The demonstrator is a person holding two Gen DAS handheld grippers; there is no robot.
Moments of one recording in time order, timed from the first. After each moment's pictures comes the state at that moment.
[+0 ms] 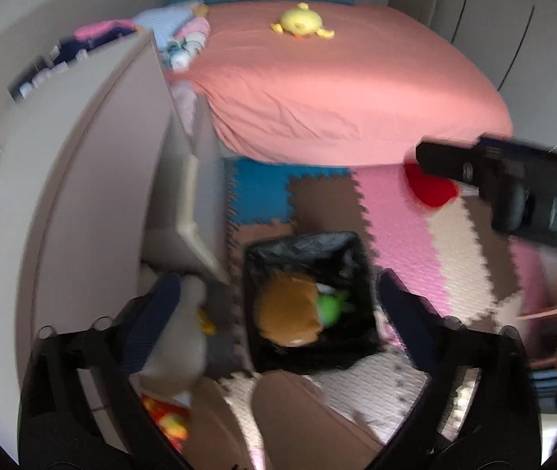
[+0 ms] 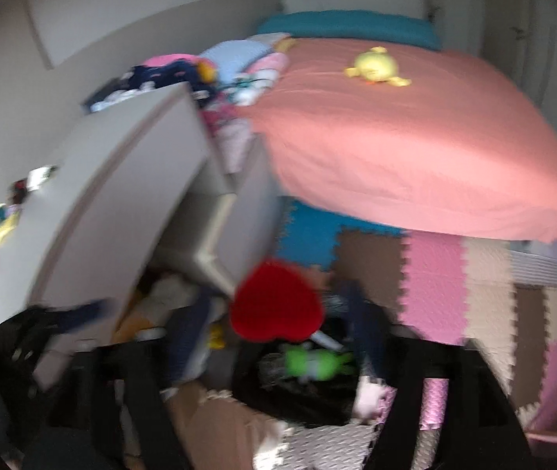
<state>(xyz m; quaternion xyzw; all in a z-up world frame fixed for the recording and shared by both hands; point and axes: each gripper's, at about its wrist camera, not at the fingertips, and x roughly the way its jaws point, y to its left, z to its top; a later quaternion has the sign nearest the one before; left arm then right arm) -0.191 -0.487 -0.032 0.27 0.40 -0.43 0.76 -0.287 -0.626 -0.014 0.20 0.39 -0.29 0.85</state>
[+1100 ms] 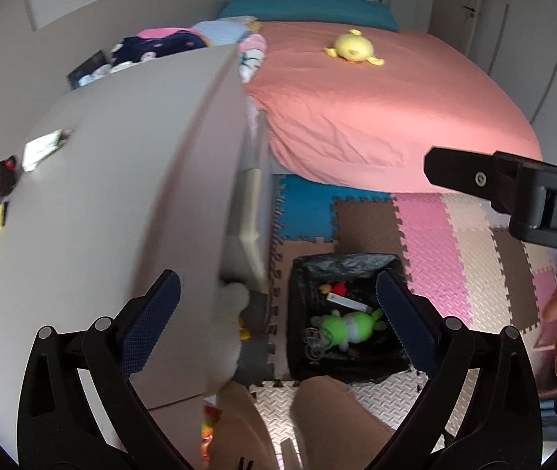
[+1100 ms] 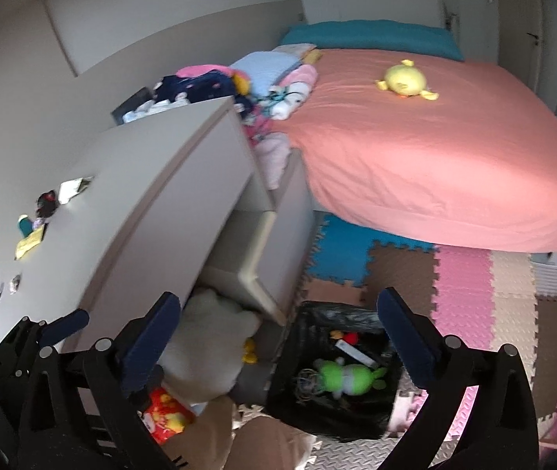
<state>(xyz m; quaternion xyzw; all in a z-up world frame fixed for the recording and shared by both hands) -0.134 -0.420 0.001 0.22 0.40 -0.38 0.80 -0.227 -0.584 0.009 0.21 0.38 -0.20 0.87</state>
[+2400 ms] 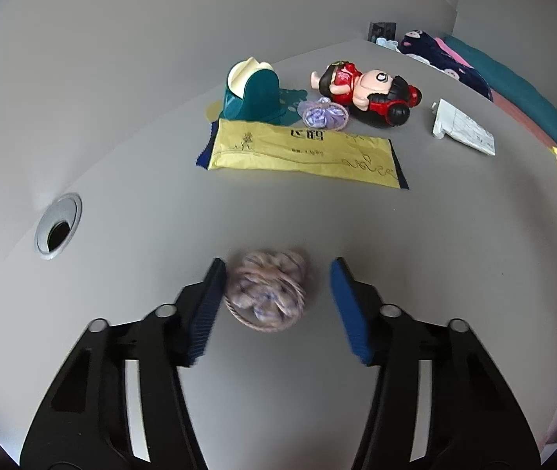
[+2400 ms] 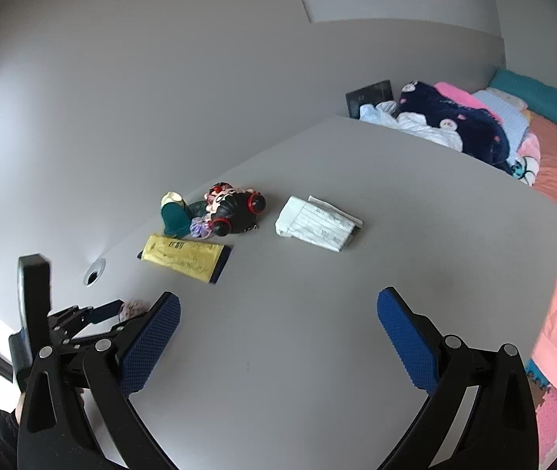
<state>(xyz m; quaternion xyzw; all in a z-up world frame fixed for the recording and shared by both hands) 0.108 -0.147 0.000 0.06 0.45 -0.12 0.88 0.057 -0.396 0.050 0.11 0.37 0.09 0.92</state>
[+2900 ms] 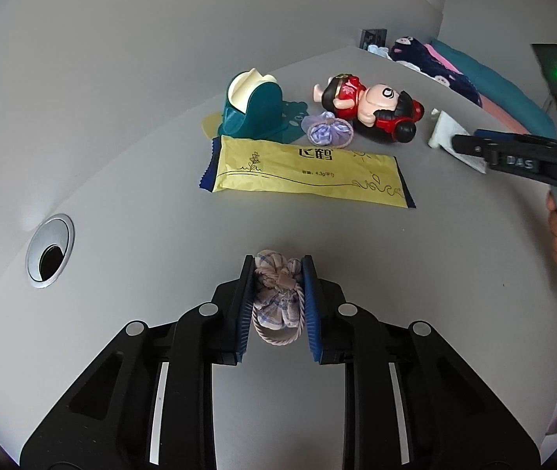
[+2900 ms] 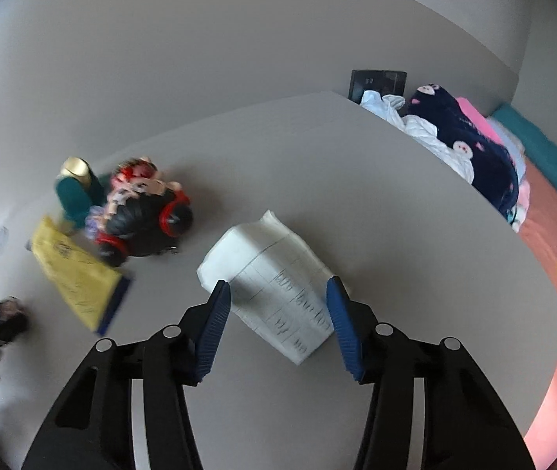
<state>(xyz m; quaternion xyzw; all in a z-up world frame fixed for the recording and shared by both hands) 0.117 -0.133 0.003 0.05 0.45 -0.15 0.88 0.166 -0.376 0.005 -0.04 0.43 0.04 0.90</state>
